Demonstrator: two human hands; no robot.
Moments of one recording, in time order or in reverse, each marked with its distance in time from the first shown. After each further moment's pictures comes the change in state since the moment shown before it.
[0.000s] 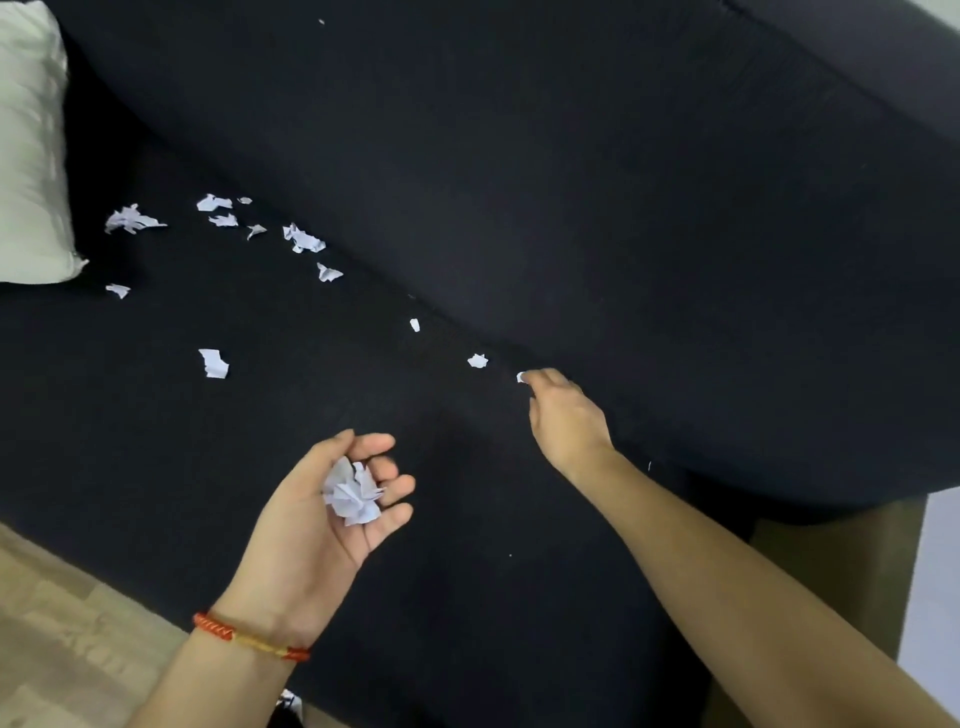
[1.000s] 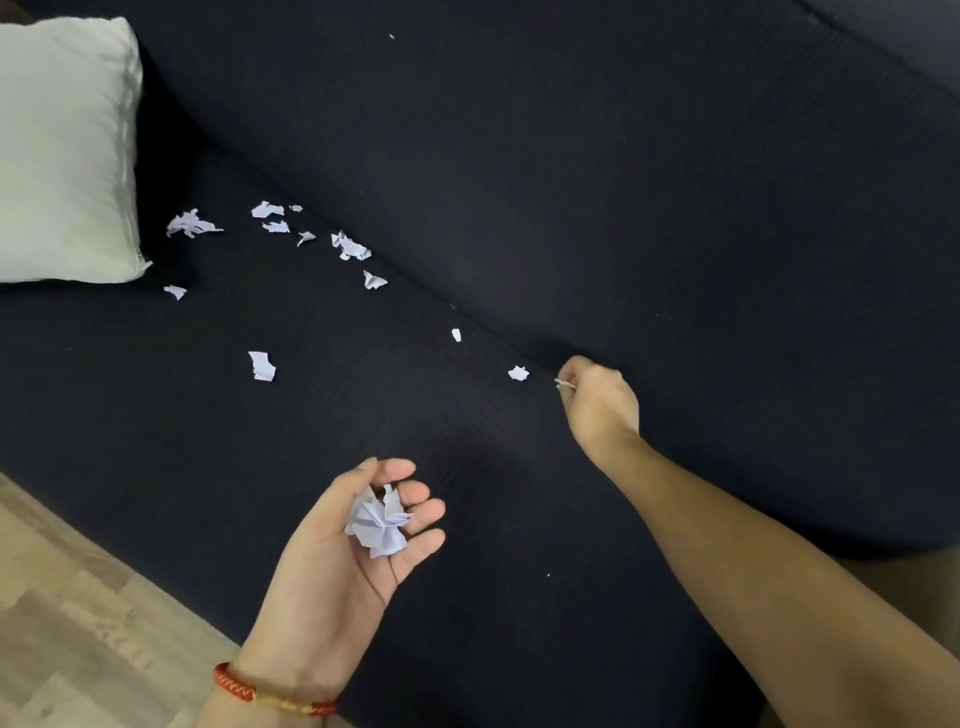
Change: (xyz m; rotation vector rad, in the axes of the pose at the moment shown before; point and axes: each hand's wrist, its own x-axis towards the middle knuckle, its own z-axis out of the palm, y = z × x) left_hand -0.015 0.001 -0.022 -0.092 0.065 0.022; right_hand 0.049 -0.009 0.007 0.098 0.183 0.108
